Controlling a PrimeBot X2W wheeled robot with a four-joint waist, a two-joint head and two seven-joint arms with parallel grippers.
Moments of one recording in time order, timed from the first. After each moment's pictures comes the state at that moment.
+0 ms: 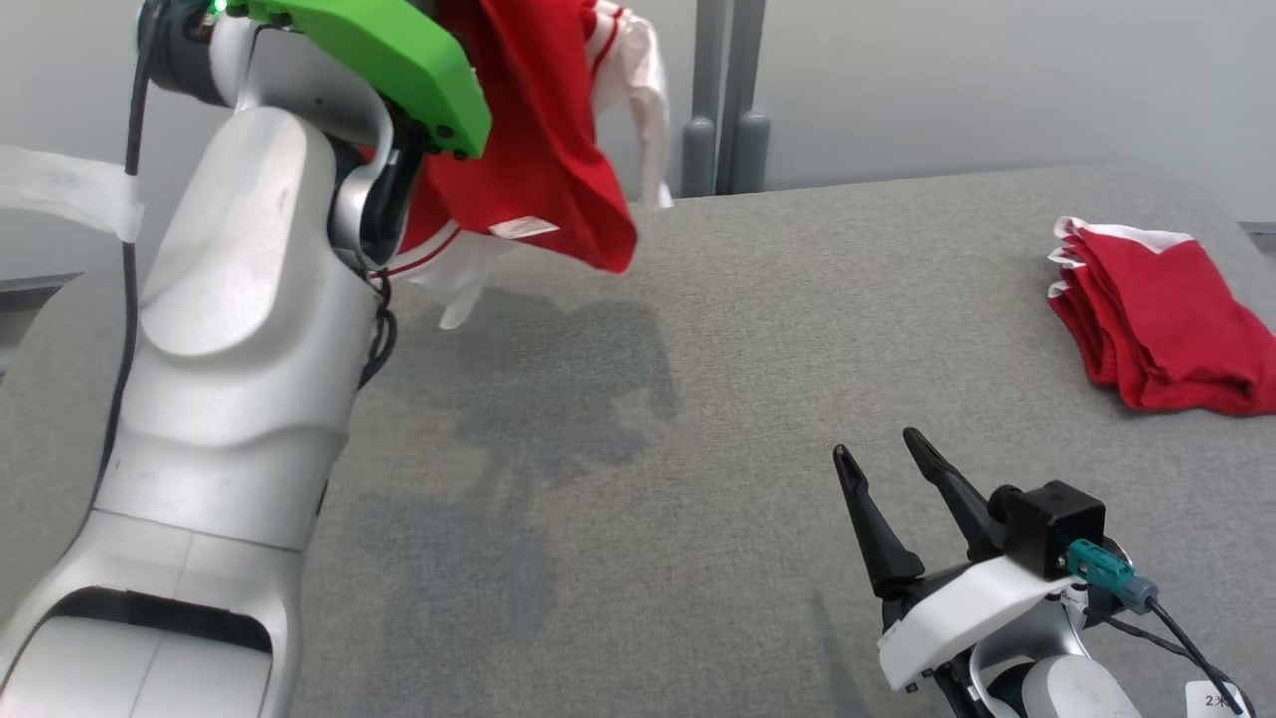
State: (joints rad) left arm -1.08 0.09 -0.37 0.67 -0.46 -0.10 -0.01; right arm -0.02 -0.05 0.19 0.00 0.24 0.13 -0.02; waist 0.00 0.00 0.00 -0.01
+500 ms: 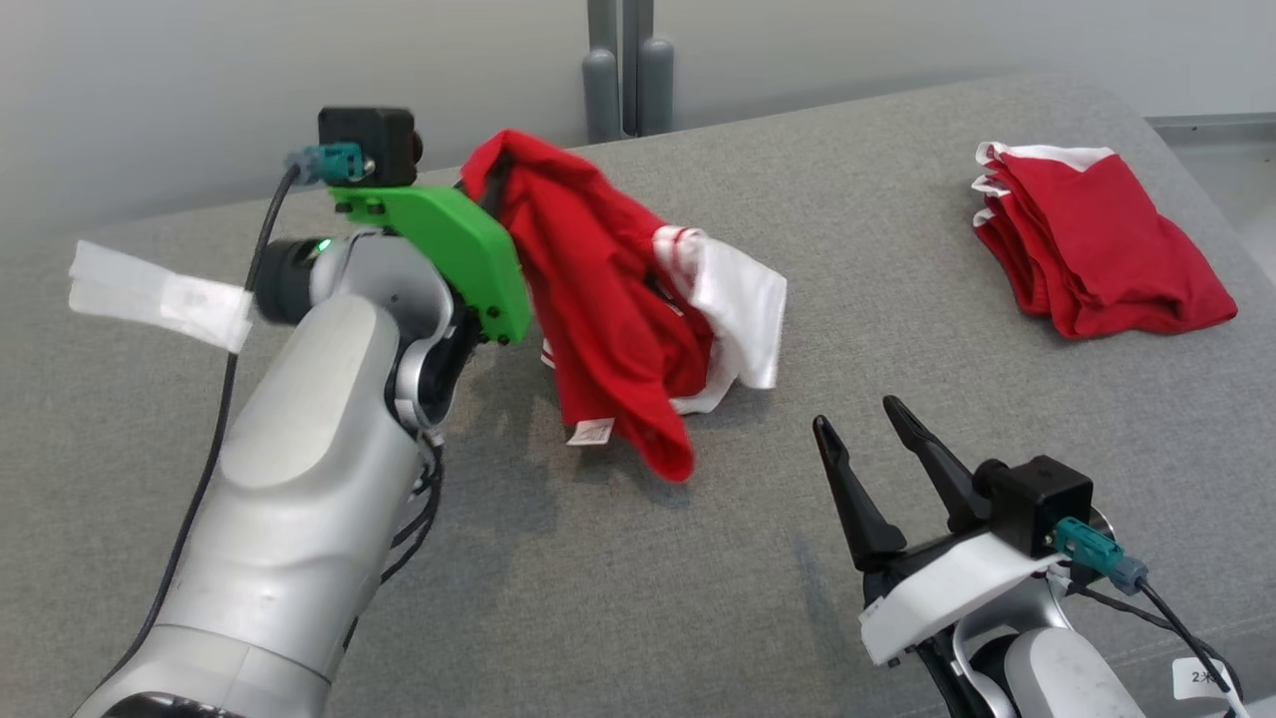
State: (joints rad) left arm -0.87 0.07 -0.47 0.67 -0.66 0.00 0.18; right arm -0.07 -0.05 0.21 0.00 0.25 0.13 -0.05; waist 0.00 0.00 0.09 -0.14
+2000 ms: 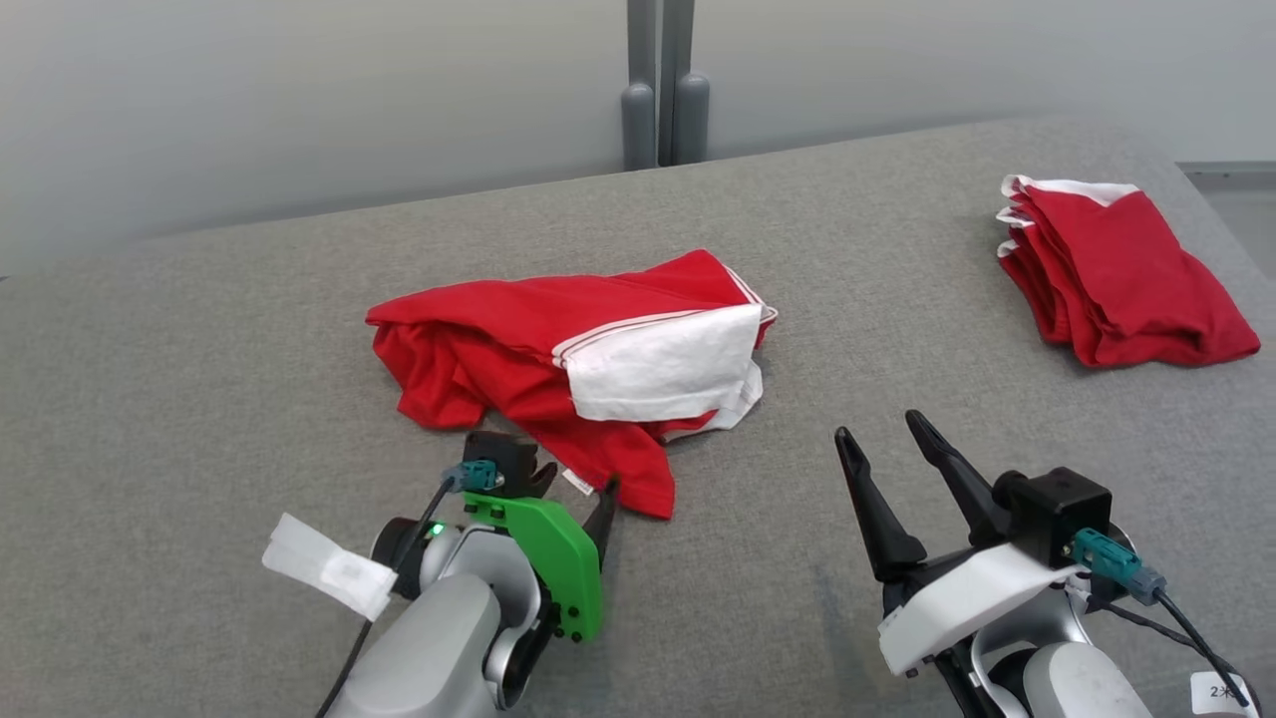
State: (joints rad) left arm -0.52 0.05 -0.70 0.81 -0.65 -0.03 0.00; right arm -0.04 -0.05 0.18 -0.01 0.24 0.13 -0.03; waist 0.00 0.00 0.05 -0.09
